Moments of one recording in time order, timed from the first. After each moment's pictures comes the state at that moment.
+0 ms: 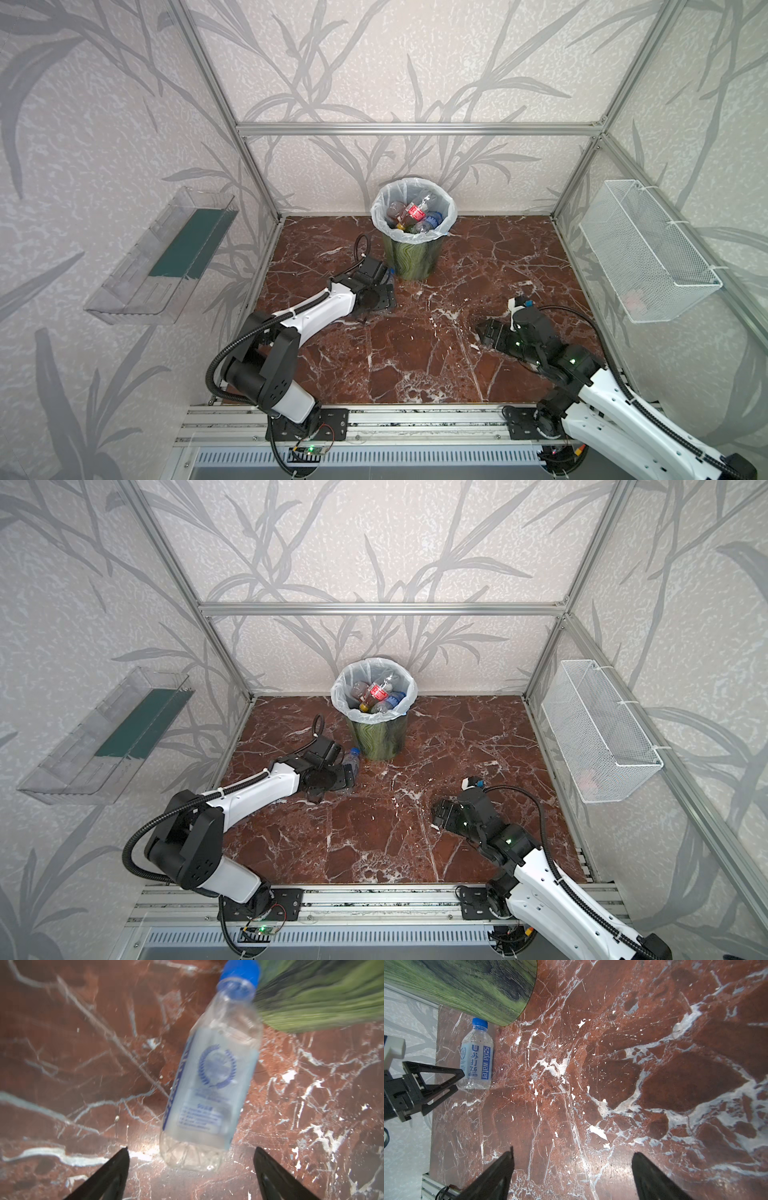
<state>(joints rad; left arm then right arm) -0.49 1.56 1.00 -0.55 -0.05 -0.64 0.59 0.68 0.48 -0.59 0.02 0.88</state>
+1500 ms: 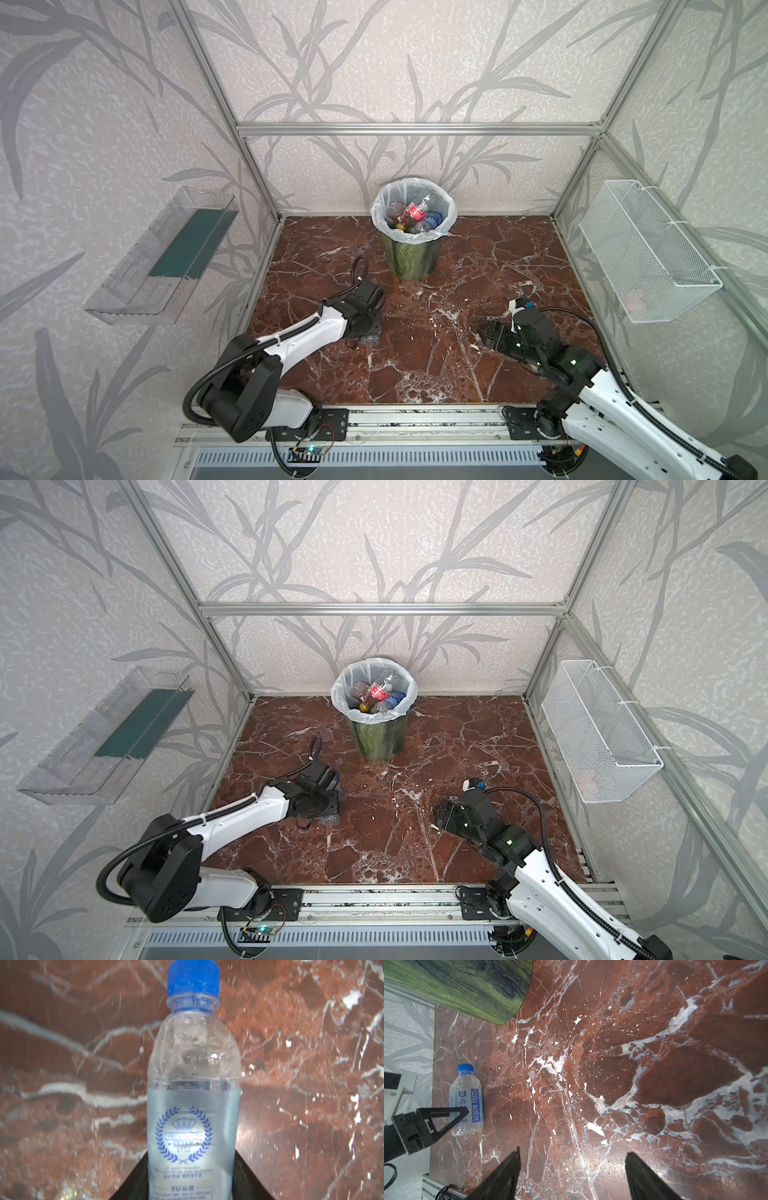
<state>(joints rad) -0.58 1.33 0.71 -0.58 -0.08 -0.70 0.59 0.68 0.48 -0.60 0.02 0.89</state>
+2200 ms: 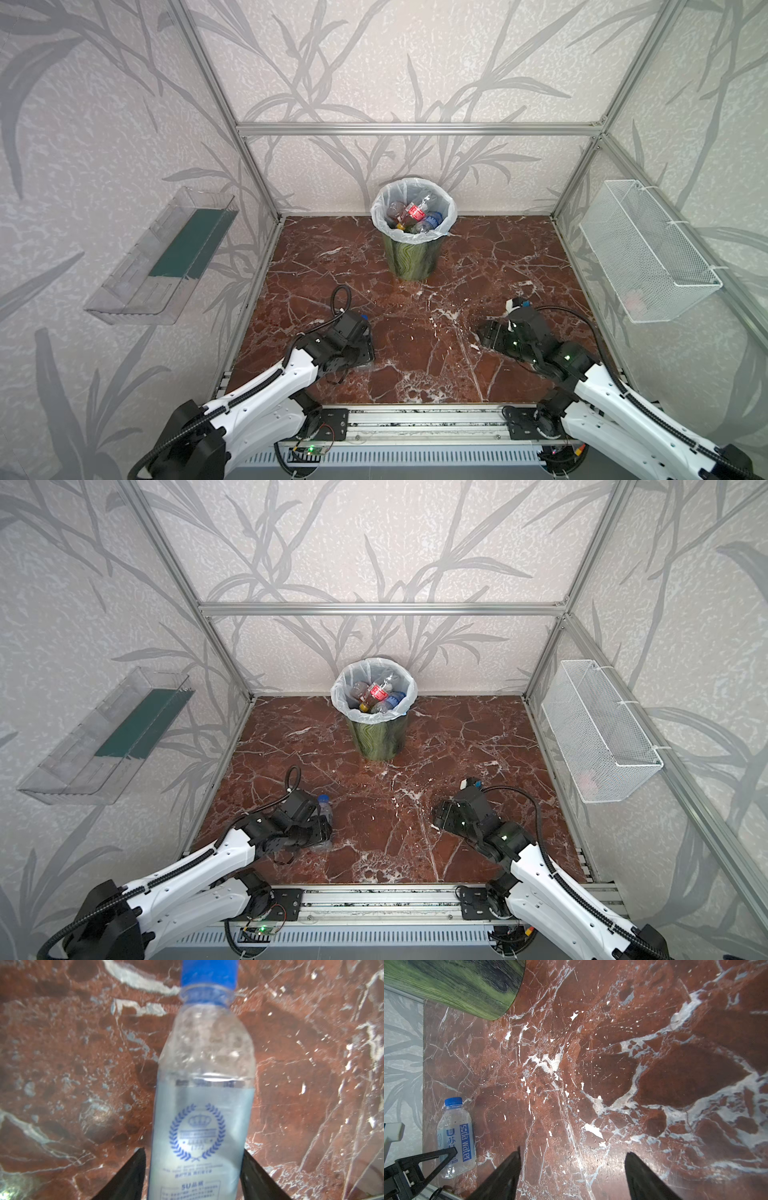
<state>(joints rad) -0.64 0.97 0.47 -0.67 -0.02 -0.91 0.59 0.73 0.48 -0.58 0.02 0.89</state>
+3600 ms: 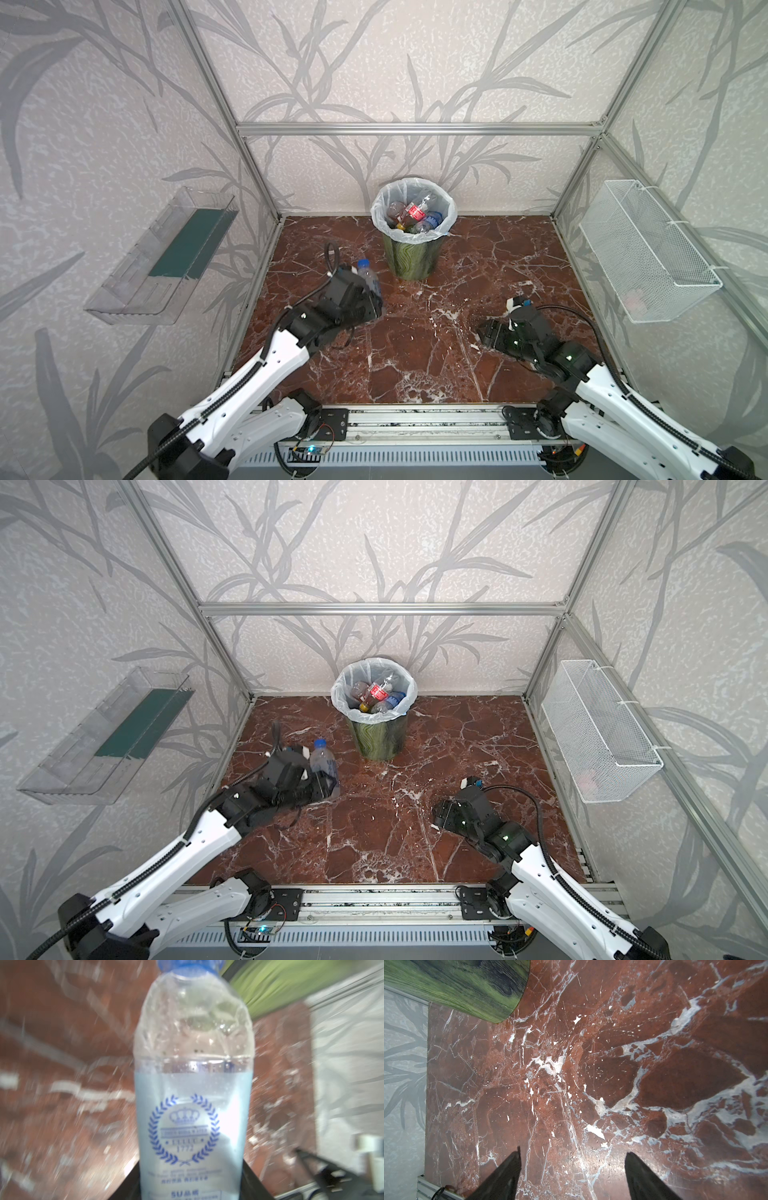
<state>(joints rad) -0.57 1.06 1.02 -0.70 -0.04 -0.81 0.59 0.72 0.50 -0.59 0.02 0.88</state>
